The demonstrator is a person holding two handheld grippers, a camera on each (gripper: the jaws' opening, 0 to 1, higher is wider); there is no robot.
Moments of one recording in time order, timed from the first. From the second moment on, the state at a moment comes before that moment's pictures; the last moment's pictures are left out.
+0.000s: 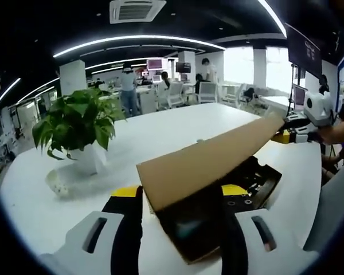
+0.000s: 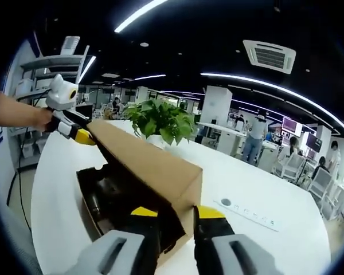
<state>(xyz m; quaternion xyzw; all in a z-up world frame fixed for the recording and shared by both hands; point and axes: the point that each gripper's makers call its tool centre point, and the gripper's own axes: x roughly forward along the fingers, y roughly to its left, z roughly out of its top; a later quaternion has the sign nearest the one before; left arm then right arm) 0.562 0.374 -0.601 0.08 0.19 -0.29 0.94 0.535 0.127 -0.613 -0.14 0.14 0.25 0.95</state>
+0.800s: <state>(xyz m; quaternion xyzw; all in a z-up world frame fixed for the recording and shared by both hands) 0.572 0.374 -0.601 0.08 0.17 -0.28 0.94 0.555 0.117 -0.604 -0.14 0.13 0.23 0.95</state>
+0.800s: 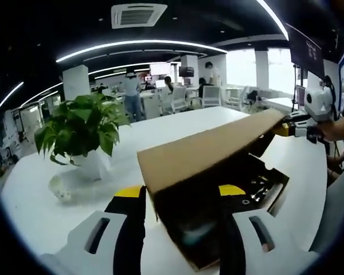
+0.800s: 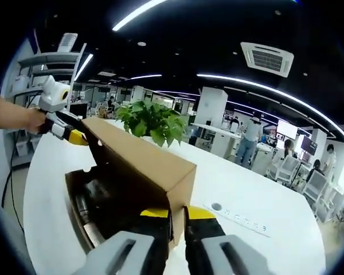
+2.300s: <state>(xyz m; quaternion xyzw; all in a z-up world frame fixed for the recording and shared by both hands) 0.611 0.397 -0.665 0.06 0.24 -0.21 0.94 0.593 0.111 -0.593 -0.15 0.13 0.24 0.95</state>
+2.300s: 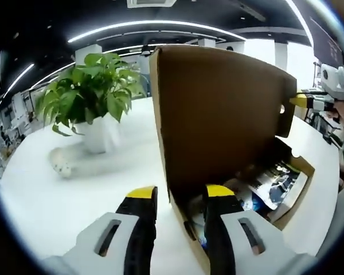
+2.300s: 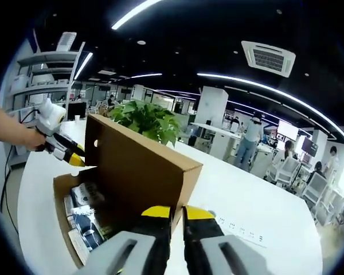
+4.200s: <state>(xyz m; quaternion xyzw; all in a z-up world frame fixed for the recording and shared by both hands) 0.637 0.405 -0.672 0.06 0.26 -0.19 0.95 0.606 0.102 -0.671 -0.05 0.25 0.22 0.94</state>
